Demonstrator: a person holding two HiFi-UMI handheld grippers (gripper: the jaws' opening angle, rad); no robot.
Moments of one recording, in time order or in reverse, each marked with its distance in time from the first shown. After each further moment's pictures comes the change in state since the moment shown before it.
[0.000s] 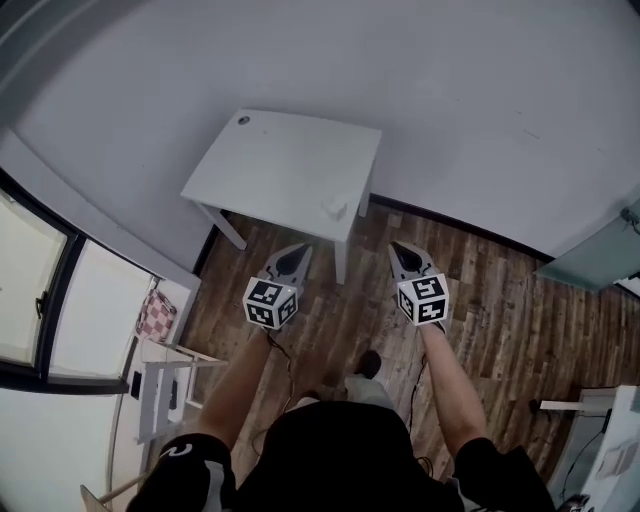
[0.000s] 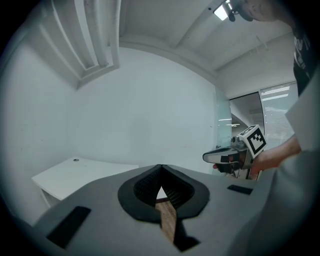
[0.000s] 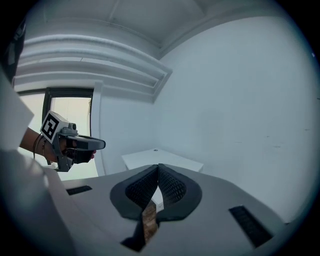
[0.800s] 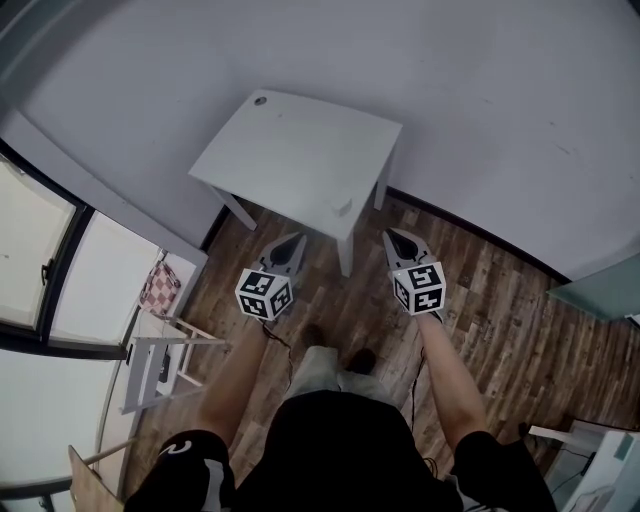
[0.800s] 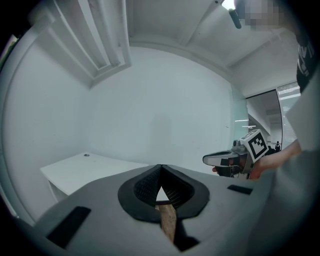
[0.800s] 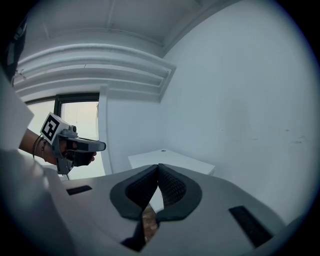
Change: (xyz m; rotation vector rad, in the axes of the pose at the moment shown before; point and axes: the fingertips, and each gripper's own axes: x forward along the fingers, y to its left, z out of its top) left arm 0.050 0.020 -0.009 -0.069 0.000 0.154; right arm 0.063 -0.046 -0.007 0.007 -0.011 0.158
